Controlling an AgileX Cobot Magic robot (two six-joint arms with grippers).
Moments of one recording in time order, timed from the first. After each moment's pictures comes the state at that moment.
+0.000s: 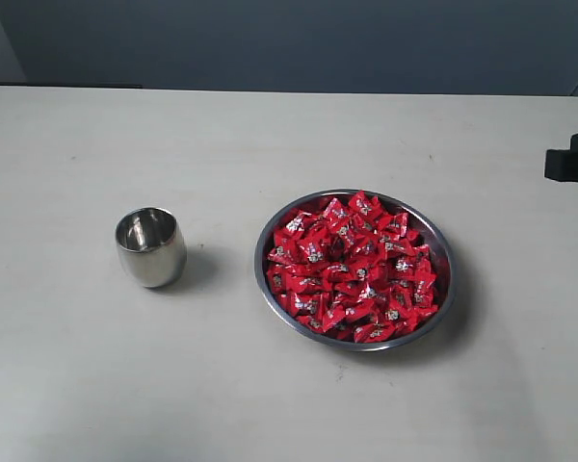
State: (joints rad) left arm 0.12 0.00 0.00 0.07 0.19 -0.02; right arm 0.27 1.00 -0.58 -0.20 0.25 0.17
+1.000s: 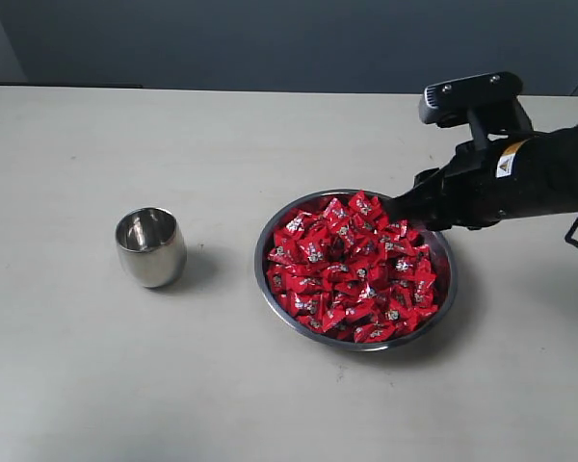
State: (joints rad) left arm 0.12 0.00 0.00 0.07 0.19 -0.02; right arm 0.54 1.48 -0.75 0.03 0.24 0.02
